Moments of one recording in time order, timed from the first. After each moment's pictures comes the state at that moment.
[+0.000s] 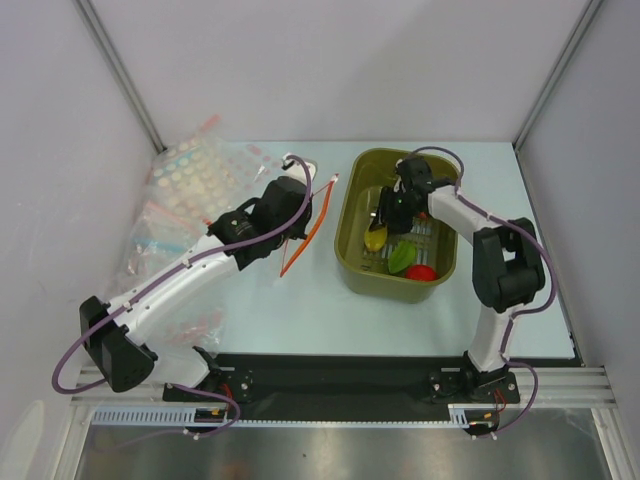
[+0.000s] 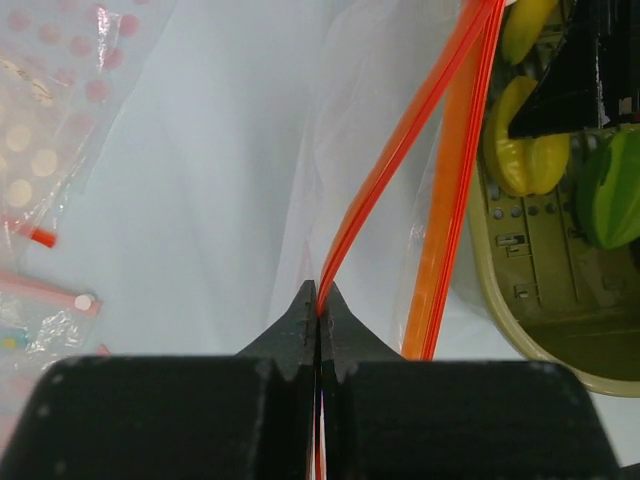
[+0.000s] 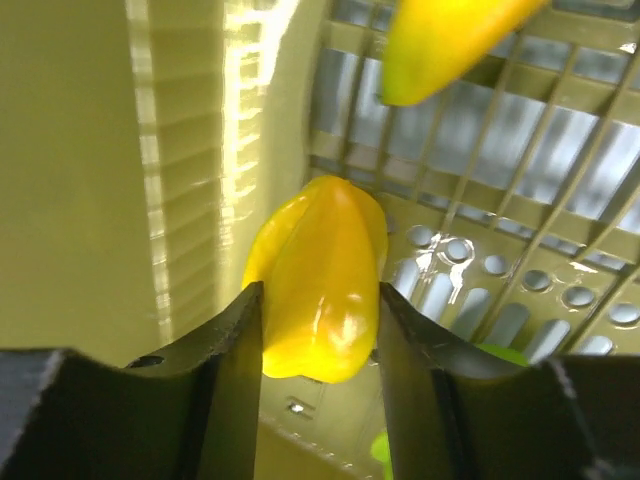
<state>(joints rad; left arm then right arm) -0.78 1.35 1.32 -0.63 -0.43 -0.24 0.33 1.90 1.41 -0.57 -0.26 0.47</state>
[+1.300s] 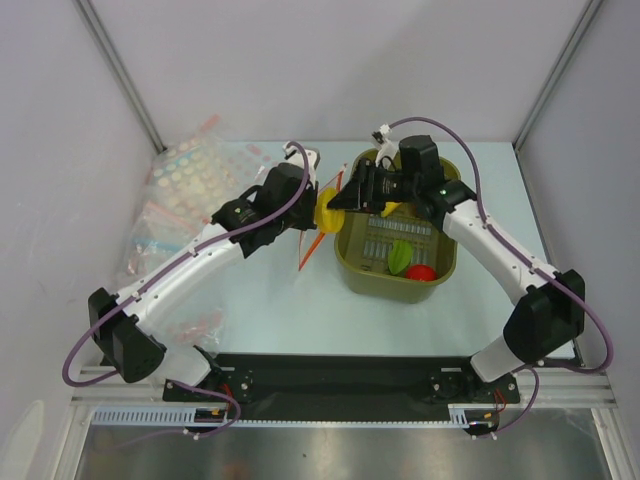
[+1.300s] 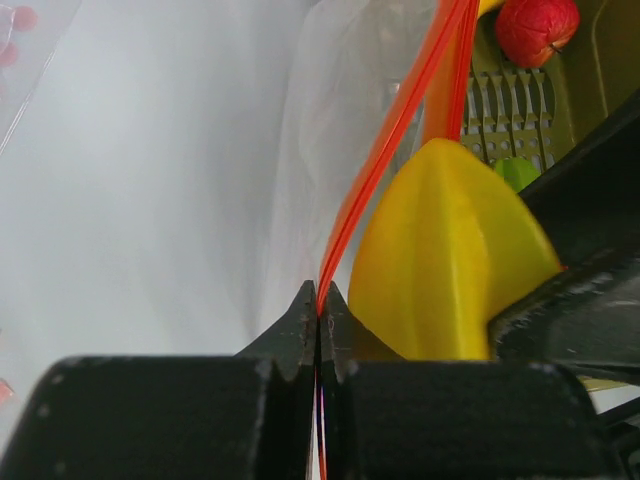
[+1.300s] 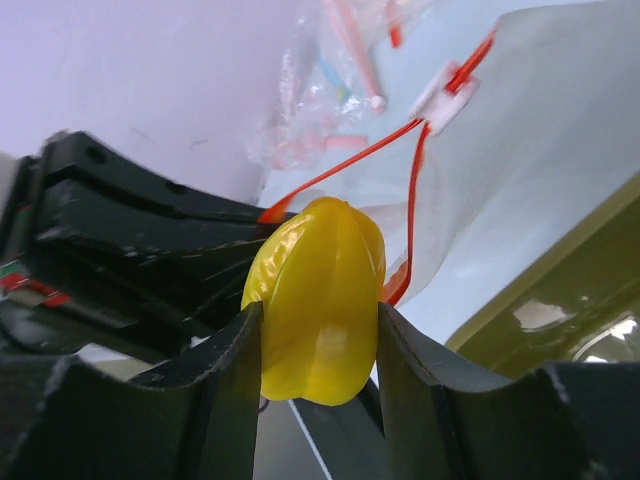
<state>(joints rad) -0.75 1.42 1.40 -0.61 -0.26 -0.34 0.49 1.52 1.40 -0.29 -0.69 0.66</state>
